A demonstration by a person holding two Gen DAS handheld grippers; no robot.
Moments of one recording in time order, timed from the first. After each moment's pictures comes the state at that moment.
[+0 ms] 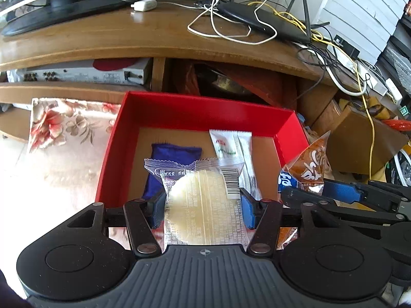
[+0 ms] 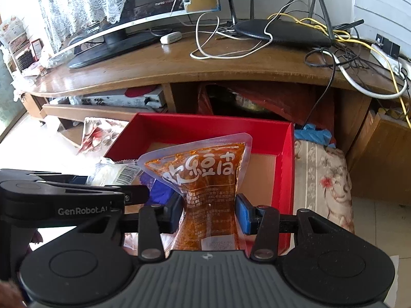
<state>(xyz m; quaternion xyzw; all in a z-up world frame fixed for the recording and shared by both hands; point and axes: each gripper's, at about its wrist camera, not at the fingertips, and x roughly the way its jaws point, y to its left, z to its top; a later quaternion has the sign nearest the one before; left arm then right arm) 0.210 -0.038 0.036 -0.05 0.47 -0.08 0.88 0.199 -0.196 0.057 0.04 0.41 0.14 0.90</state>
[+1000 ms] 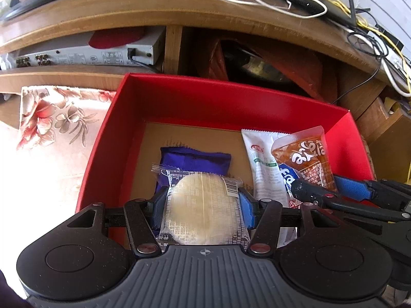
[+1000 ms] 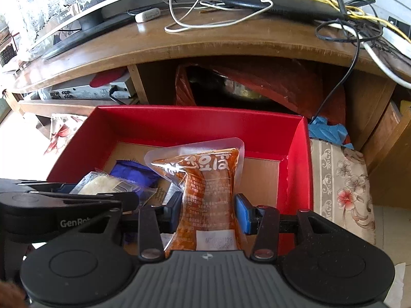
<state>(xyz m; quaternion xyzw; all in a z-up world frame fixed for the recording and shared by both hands) 0.270 -0.040 -0.024 -0.04 0.51 -0.03 0.86 0.270 -0.185 -0.005 0.03 0.44 0.12 0.89</state>
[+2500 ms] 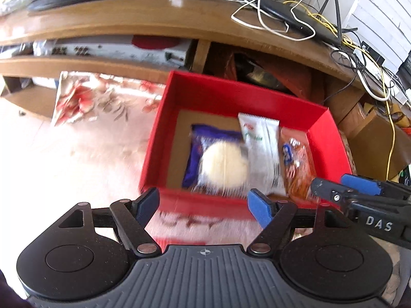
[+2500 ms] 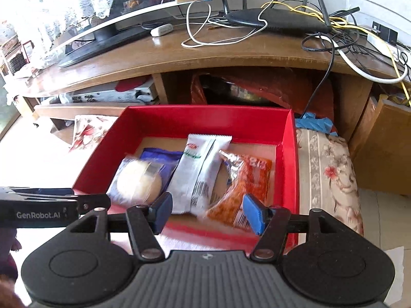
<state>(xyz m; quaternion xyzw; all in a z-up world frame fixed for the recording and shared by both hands) 0.191 0.015 0.017 -0.07 0.48 -0.04 0.87 0.191 -0.189 0.035 0.05 0.43 0.13 0.89</state>
